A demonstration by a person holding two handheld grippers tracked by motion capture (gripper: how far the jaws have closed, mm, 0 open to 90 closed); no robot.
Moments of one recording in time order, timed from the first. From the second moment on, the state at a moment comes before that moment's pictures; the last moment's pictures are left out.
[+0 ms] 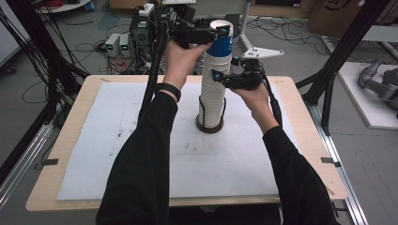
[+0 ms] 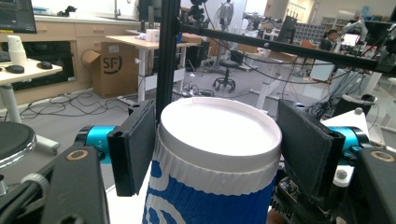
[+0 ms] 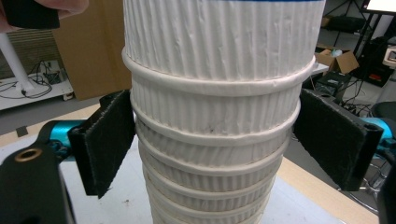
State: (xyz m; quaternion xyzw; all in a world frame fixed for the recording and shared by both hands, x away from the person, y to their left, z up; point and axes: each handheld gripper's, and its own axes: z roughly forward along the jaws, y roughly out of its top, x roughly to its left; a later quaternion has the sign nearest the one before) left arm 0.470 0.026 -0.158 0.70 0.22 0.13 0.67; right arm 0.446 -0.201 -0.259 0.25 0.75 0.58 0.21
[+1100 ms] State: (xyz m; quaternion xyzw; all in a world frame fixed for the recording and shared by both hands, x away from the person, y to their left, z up) left arm 0.456 0.031 -0.114 0.66 0.19 0.18 0.70; right arm 0.444 -0.200 -0.258 0.26 0.75 0.57 0.21
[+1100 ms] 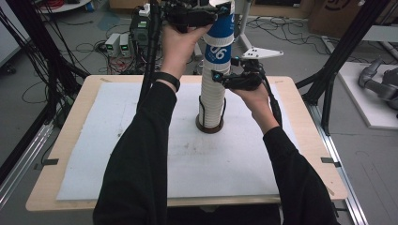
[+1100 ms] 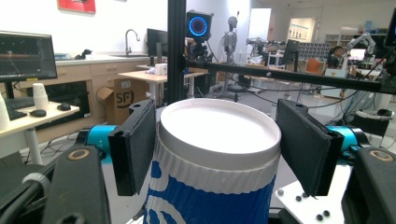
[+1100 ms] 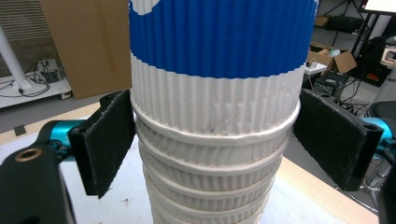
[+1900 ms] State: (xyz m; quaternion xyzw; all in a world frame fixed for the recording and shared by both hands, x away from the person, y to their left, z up) left arm 0.421 0.057 -0.090 0.66 0.16 0.18 0.71; right arm 0.444 -0.201 -0.259 0.25 0.75 0.57 0.21
